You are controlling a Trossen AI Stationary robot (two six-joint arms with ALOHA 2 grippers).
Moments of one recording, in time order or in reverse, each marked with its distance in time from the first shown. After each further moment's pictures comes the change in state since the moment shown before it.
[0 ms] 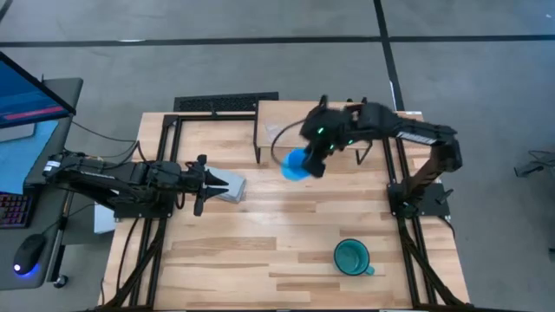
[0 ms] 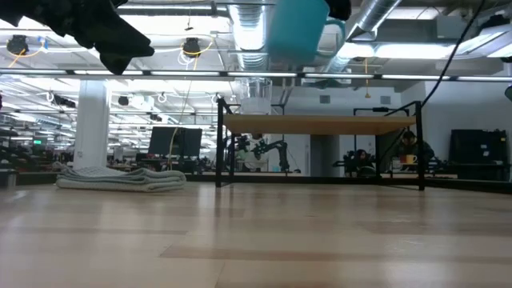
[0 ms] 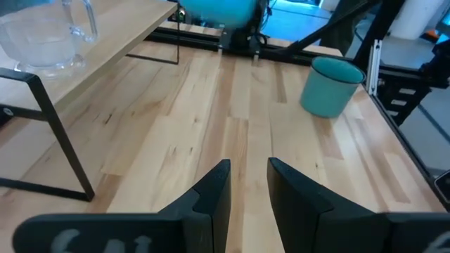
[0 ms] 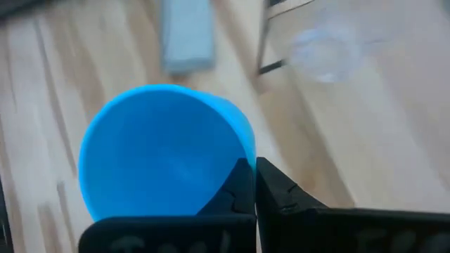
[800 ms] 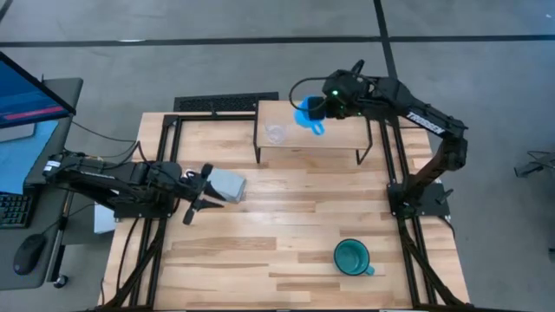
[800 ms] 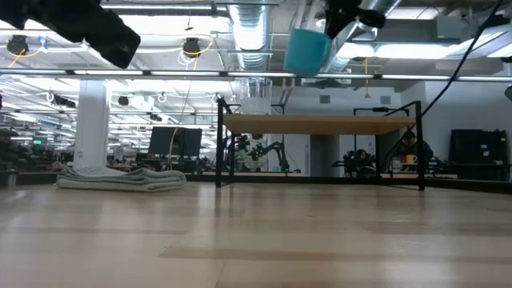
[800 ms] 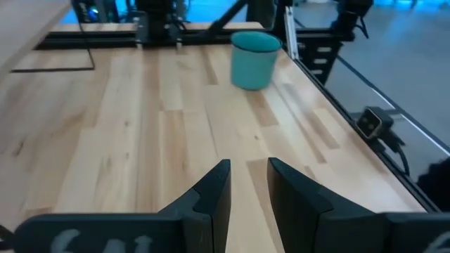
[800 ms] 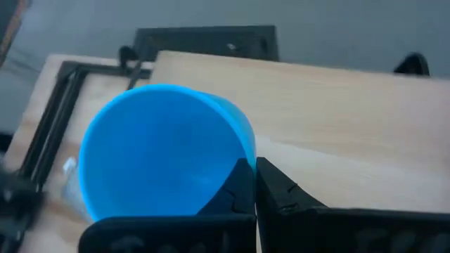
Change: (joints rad) left arm 0.000 0.000 0.000 -0.019 0.274 0.176; right arm -0.263 -0.063 0.001 -0.016 0.248 0.649
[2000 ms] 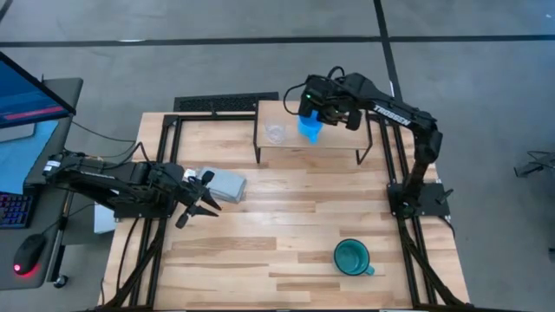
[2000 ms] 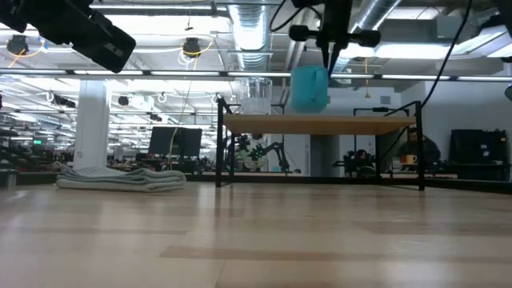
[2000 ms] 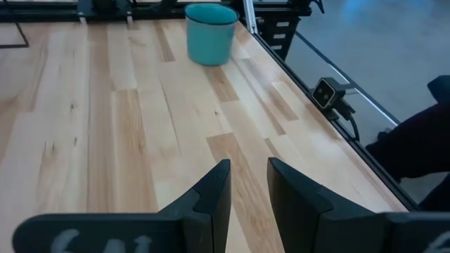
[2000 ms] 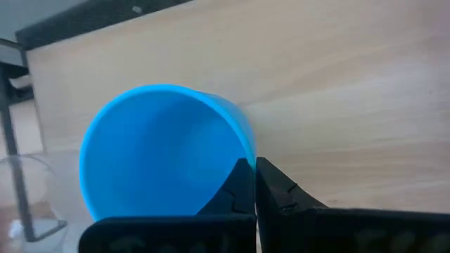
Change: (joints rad) left arm 0.000 0.000 0.000 -0.079 0.152 0.022; right arm -0.063 0.226 0.109 -0.218 -0.063 0.426
